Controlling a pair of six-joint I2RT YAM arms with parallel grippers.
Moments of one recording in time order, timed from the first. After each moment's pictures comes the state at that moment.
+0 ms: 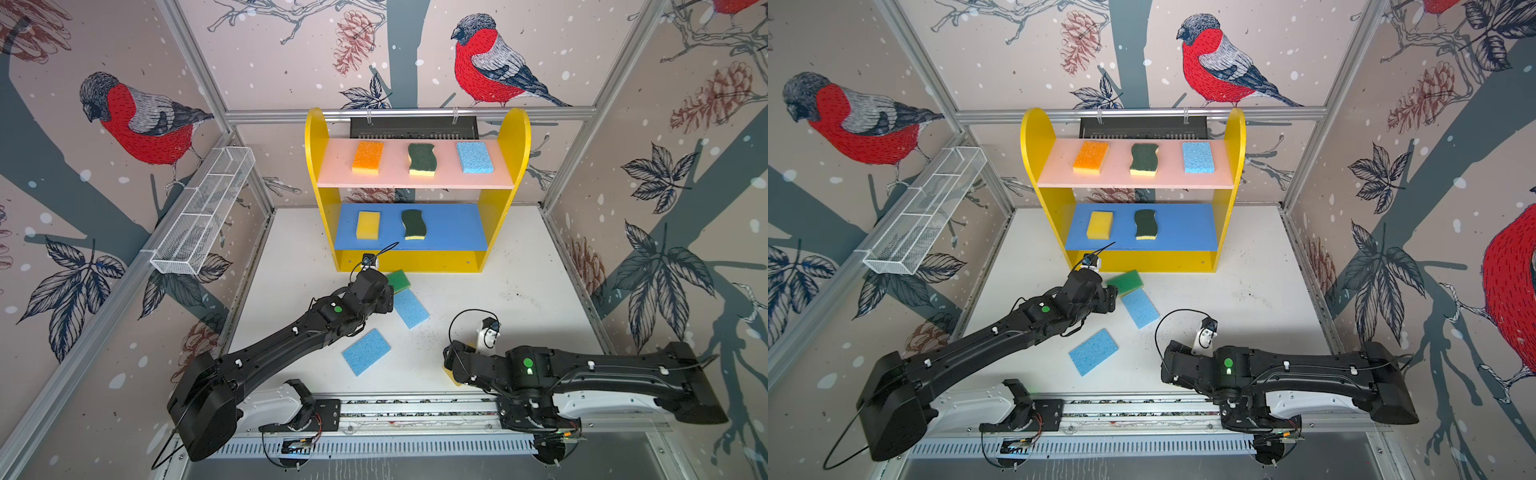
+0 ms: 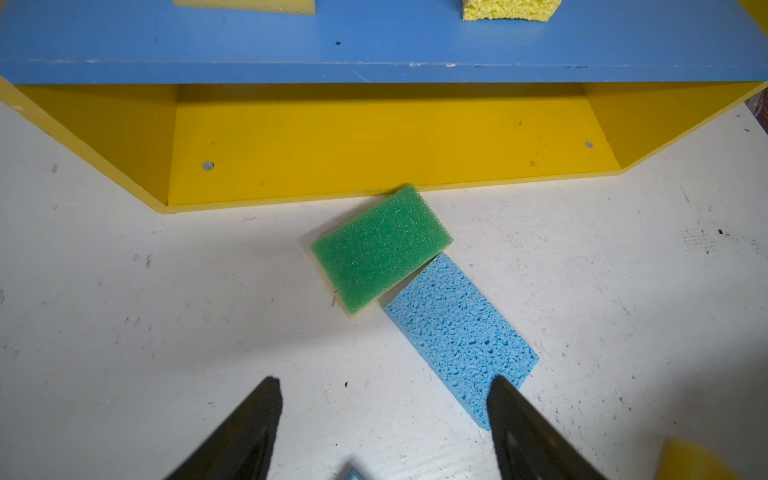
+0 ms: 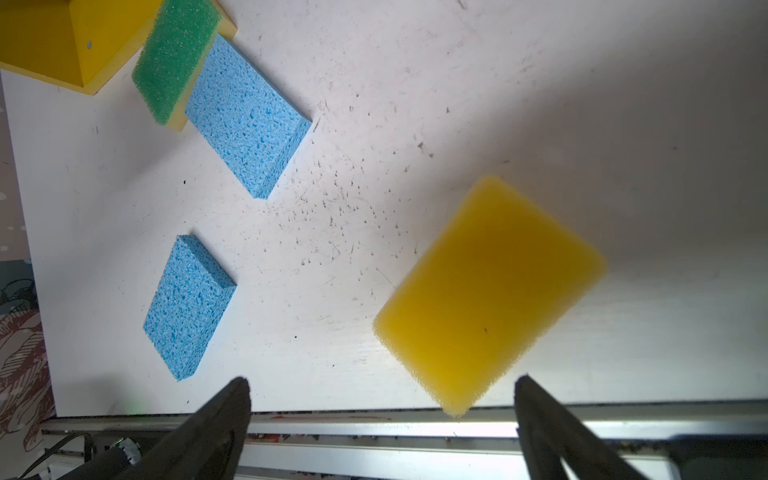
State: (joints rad) left arm -0.78 1.19 0.81 -0.39 -0.31 -0.51; right arm 1.51 0.99 0.67 -0.87 0.44 1.71
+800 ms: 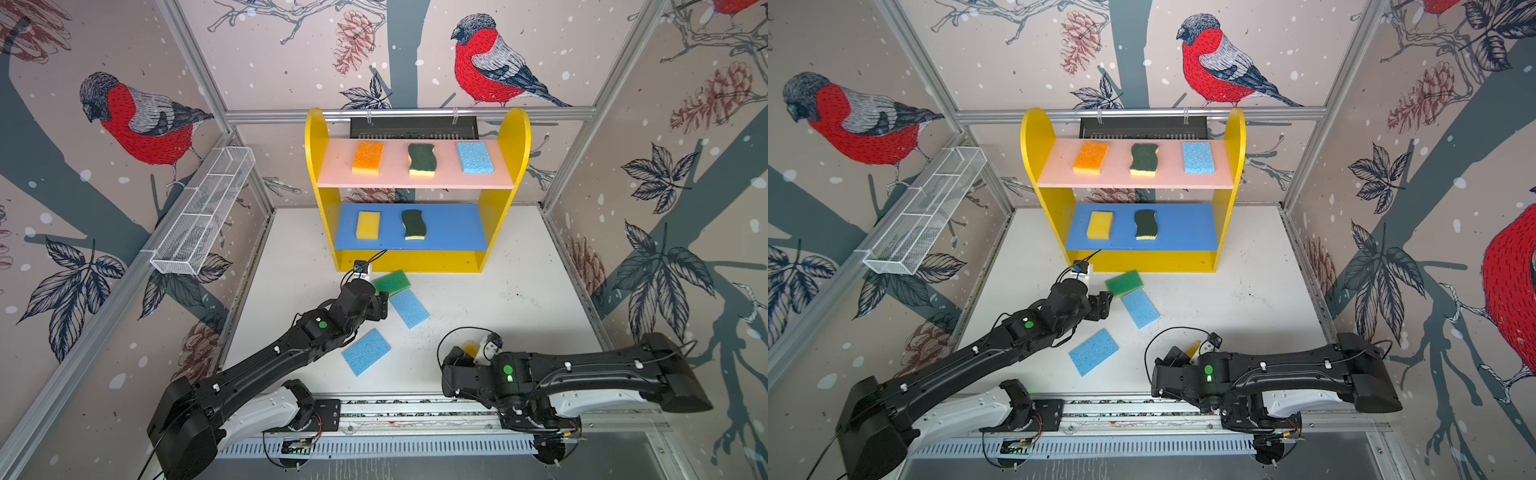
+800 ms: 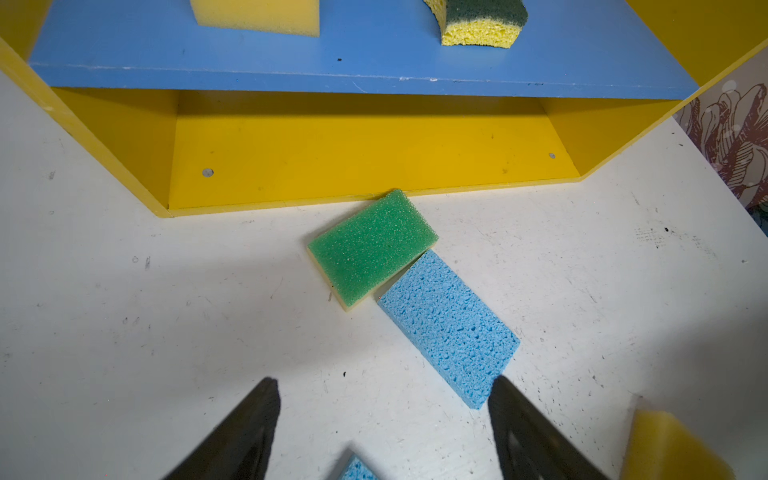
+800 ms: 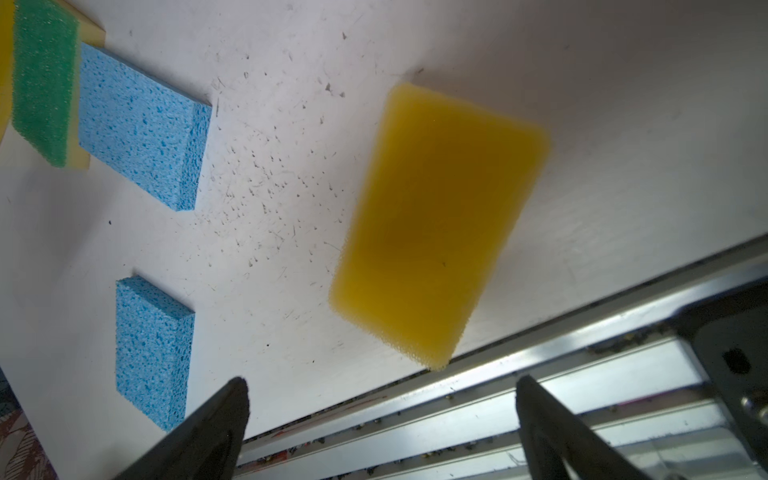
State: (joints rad) left arm -0.78 1.03 0.68 -0.32 -0.29 -0.49; right arm 1.57 1.15 0.71 -0.93 0.38 2.07
